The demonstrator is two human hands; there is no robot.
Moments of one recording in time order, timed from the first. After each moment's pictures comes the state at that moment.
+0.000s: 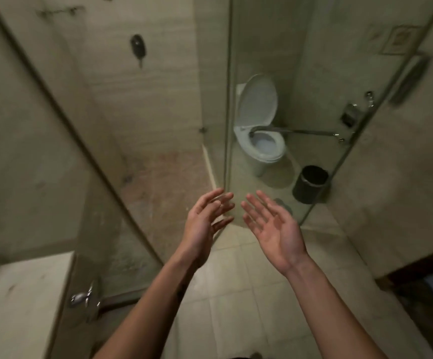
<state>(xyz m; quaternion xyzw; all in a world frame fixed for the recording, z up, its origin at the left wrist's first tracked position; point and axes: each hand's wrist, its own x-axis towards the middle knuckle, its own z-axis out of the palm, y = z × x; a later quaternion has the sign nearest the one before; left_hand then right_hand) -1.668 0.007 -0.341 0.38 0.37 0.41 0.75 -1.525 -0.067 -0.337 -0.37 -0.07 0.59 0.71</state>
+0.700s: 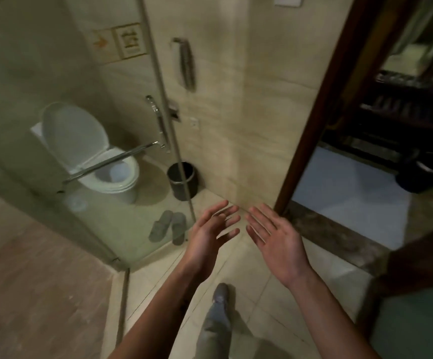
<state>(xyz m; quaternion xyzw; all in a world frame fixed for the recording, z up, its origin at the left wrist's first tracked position) -1.287 -0.087 -0.366 0.46 0.22 0.05 0.86 -1.223 -0.243 -0.380 -0.39 0.10 0.32 0.86</state>
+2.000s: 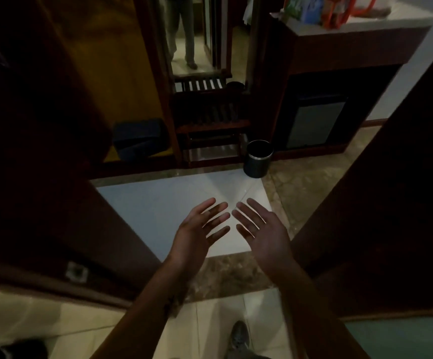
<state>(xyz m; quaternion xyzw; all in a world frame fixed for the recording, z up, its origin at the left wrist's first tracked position) -0.647 -0.477 -0.349 0.48 0.04 -0.30 0.83 -0.704 -0.630 -0.362 -0.39 0.25 -0.04 0.88</state>
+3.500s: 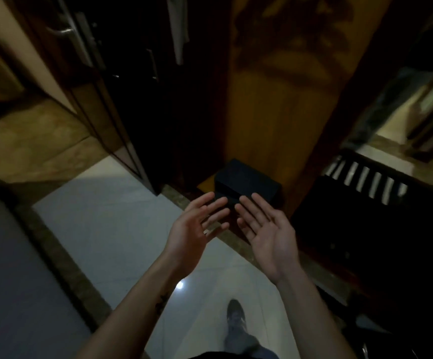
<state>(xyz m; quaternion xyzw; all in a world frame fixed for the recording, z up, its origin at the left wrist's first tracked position) 0.068 -0.430 -0.322 0.42 0.22 0.03 0.88 0.126 -0.586 -0.322 -0.42 0.09 0.26 0.87</state>
